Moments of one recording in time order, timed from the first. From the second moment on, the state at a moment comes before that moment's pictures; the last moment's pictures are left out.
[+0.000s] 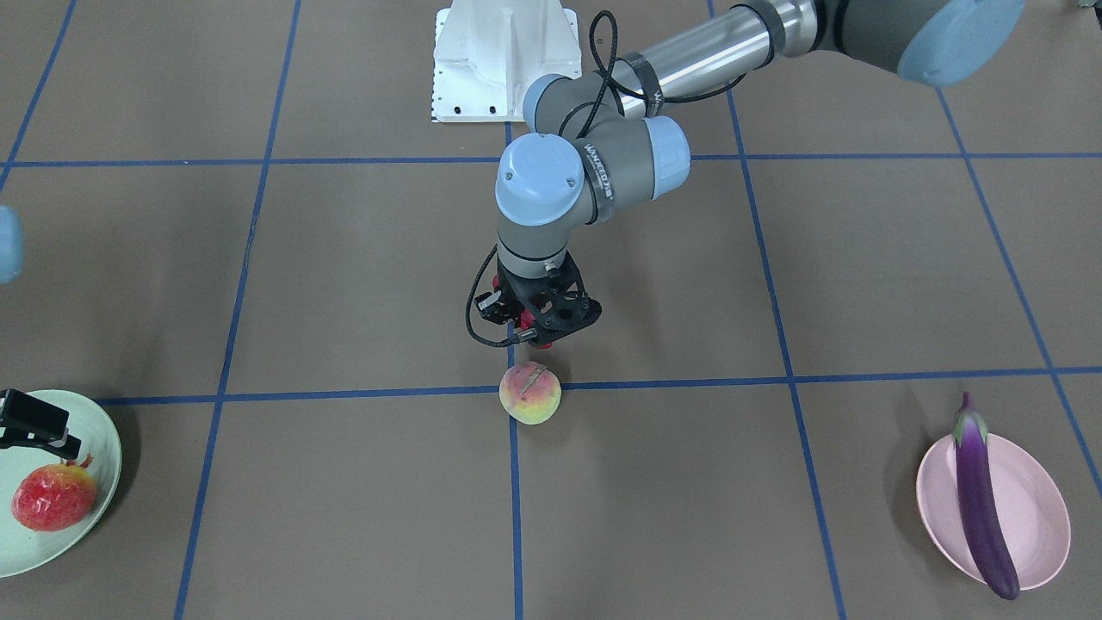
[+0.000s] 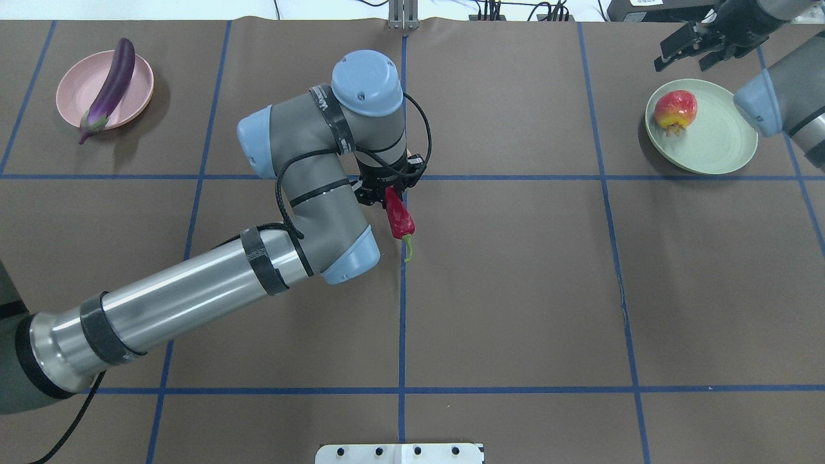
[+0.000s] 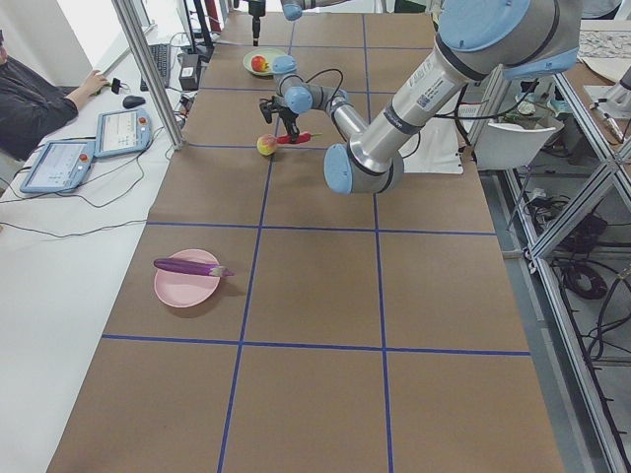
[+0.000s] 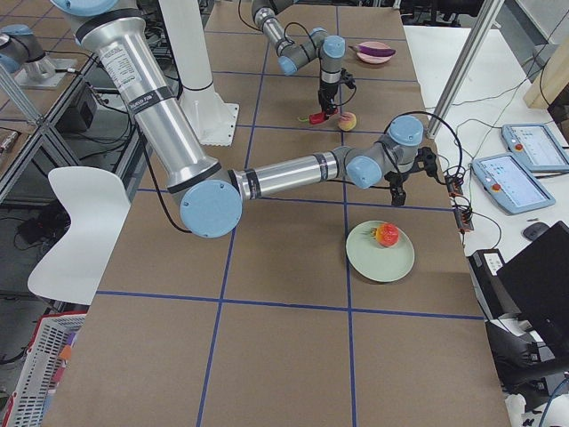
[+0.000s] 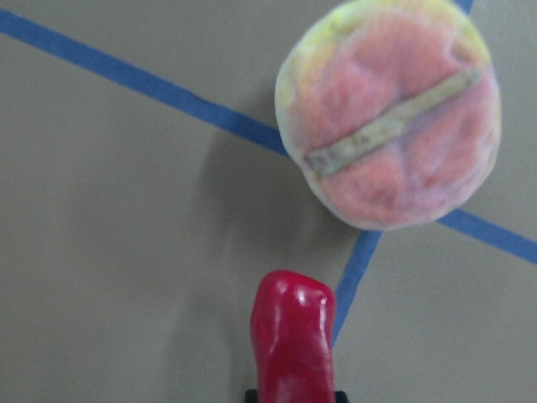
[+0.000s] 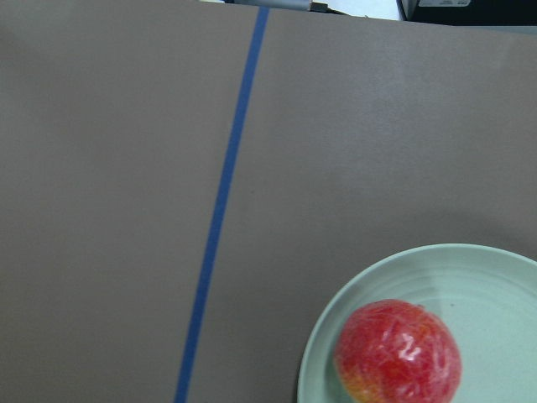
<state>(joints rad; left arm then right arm) -0.65 -2.55 -1.26 -1.64 -2.05 -1.53 1.22 -1.08 1.38 -1.20 2.35 0.61</state>
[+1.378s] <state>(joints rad) -1.07 -2.36 -1.43 -1.25 -2.09 -0.62 0.86 -0.82 1.42 -1.25 2.11 1.18</state>
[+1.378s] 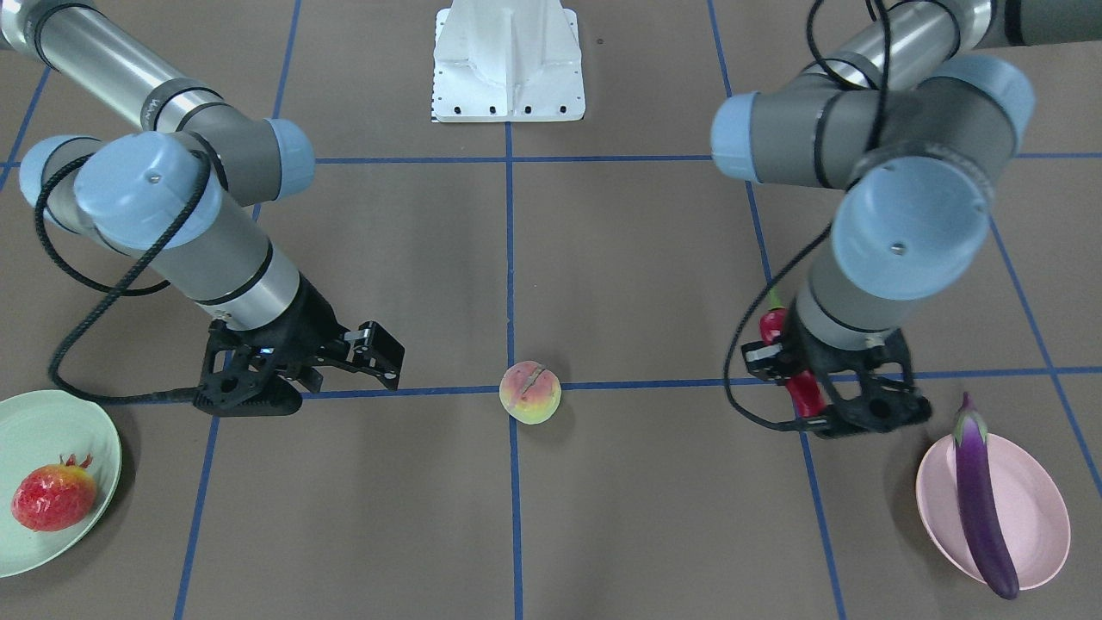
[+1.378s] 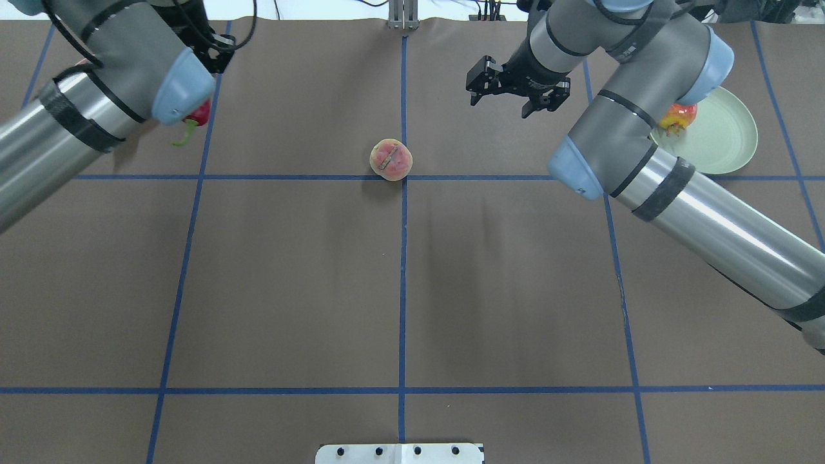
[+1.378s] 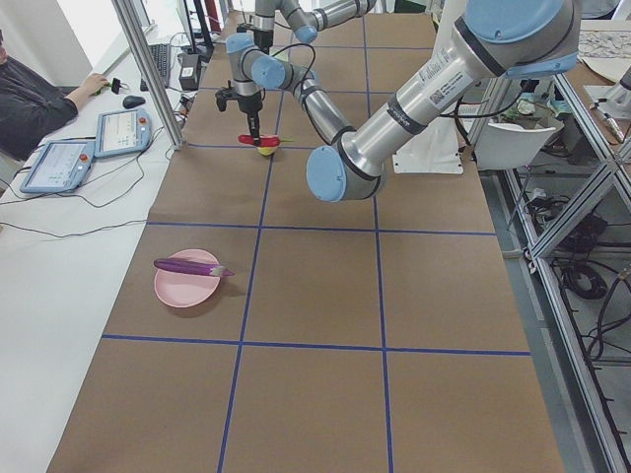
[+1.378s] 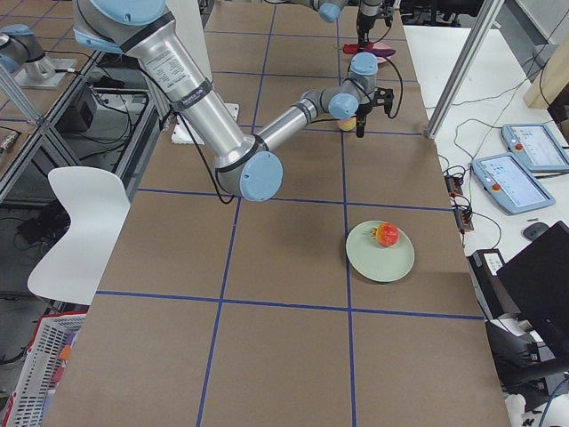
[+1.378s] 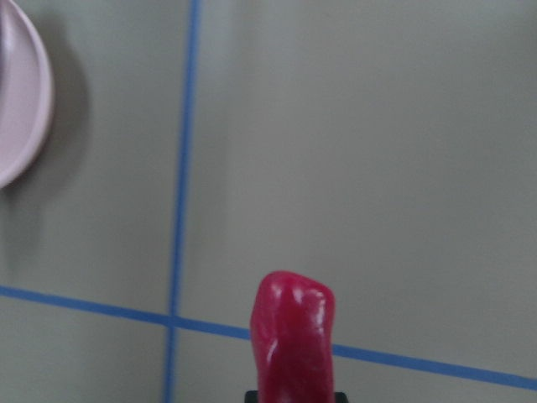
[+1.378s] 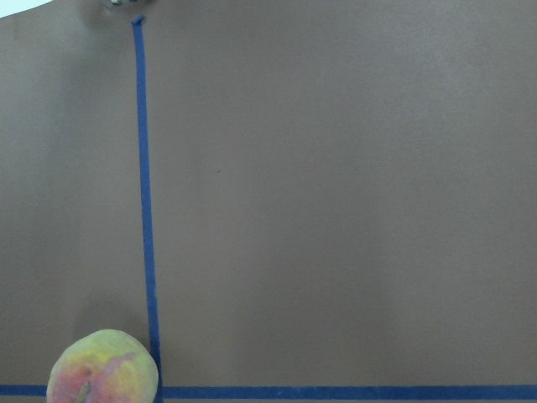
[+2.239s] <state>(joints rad) -1.26 -2.27 -1.26 -1.38 -2.08 -0.25 0.66 -0.62 1.22 -1.25 1.83 1.16</state>
